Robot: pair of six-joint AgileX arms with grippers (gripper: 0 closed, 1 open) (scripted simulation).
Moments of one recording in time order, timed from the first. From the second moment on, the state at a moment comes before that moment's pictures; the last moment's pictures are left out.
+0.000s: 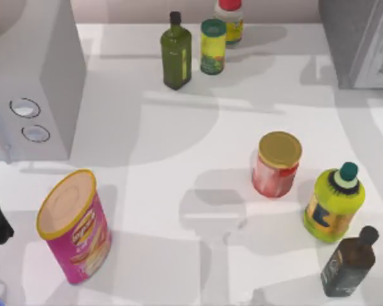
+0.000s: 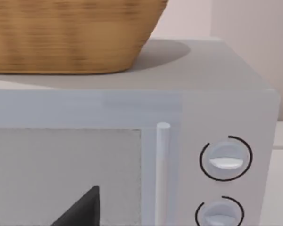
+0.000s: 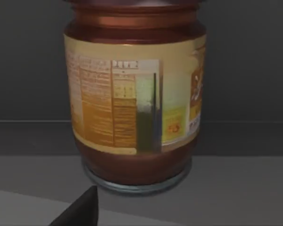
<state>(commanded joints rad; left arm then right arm) 0.00 0.00 0.00 0.00 0.00 0.00 0.18 1.32 1.73 -0.41 0.20 0.02</state>
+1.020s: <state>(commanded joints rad) 0.00 0.00 0.00 0.00 0.00 0.00 0.25 1.58 1.93 -0.35 0.27 0.01</state>
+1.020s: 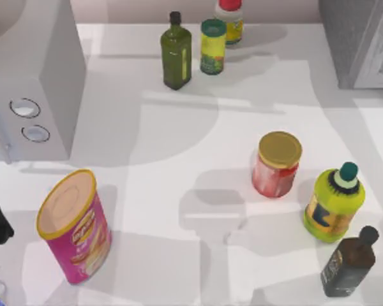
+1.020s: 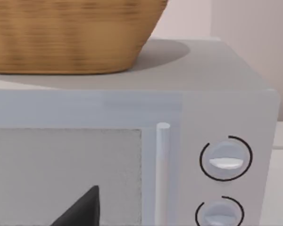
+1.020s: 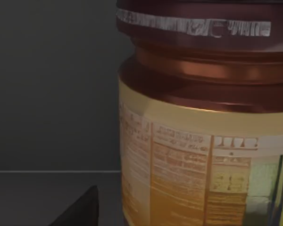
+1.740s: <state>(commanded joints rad) 0.00 0.00 0.00 0.00 0.00 0.00 0.21 1.80 2.19 -0.39 0.24 0.01</state>
